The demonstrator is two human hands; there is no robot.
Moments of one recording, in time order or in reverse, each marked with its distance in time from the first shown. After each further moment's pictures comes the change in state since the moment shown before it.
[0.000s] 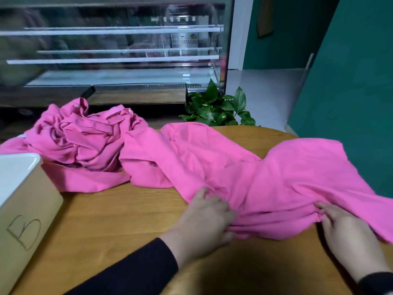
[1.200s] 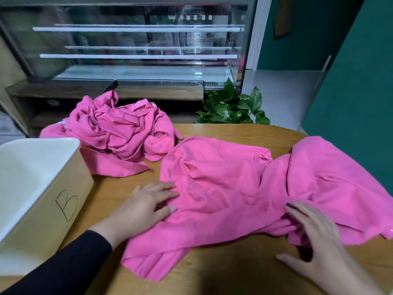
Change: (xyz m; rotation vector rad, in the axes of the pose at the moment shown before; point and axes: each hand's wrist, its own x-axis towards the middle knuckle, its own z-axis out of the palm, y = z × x) left_hand -0.143 -0.099 -0.025 -0.374 -0.141 -0.478; right_hand -0.060 -0.075 -0.019 0.209 -0.141 -0.532
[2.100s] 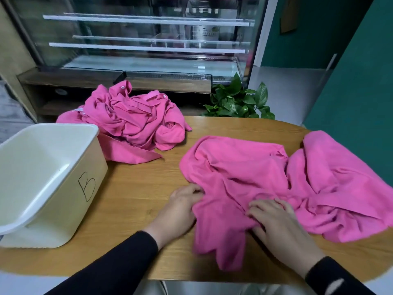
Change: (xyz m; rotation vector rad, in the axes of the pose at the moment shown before) left_hand -0.008 0.056 0.045 -0.334 0.153 0.094; right_hand 0.027 -0.086 0.025 -0.140 -0.123 -0.104
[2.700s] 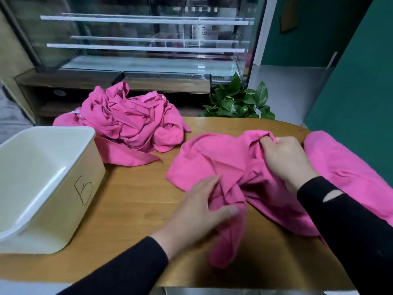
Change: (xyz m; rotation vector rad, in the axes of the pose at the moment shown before) left_hand 0.019 0.068 -0.009 -0.164 0.028 -0.227; right_hand 0.125 -0.006 -0.092 0.608 0.217 0.597
